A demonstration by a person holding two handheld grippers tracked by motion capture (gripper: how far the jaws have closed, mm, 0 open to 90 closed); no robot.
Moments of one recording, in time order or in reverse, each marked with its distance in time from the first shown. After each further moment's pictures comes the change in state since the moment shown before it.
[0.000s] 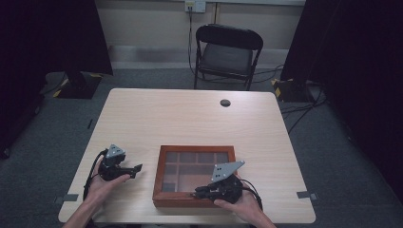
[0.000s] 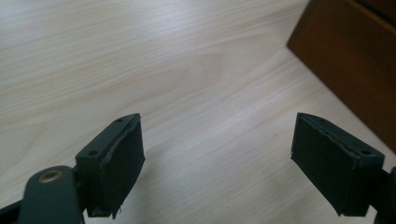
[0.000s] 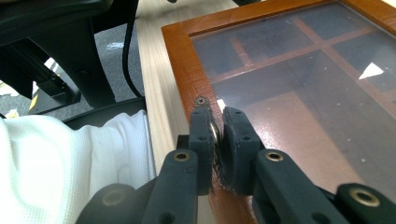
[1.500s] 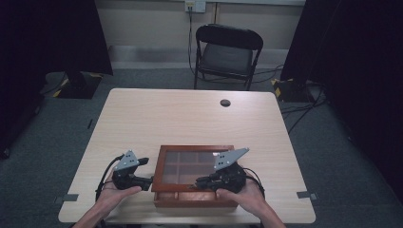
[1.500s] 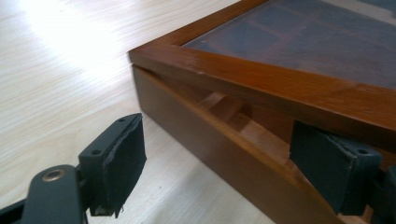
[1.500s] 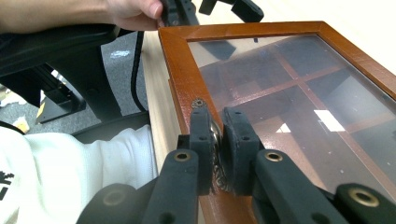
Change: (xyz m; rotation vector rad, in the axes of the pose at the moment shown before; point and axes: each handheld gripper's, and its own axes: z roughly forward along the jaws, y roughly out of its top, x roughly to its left) left arm -0.057 0.013 -0.012 -0.162 -0.289 0.184; right arm -0.006 0.032 -0.024 -0.012 0.007 0.013
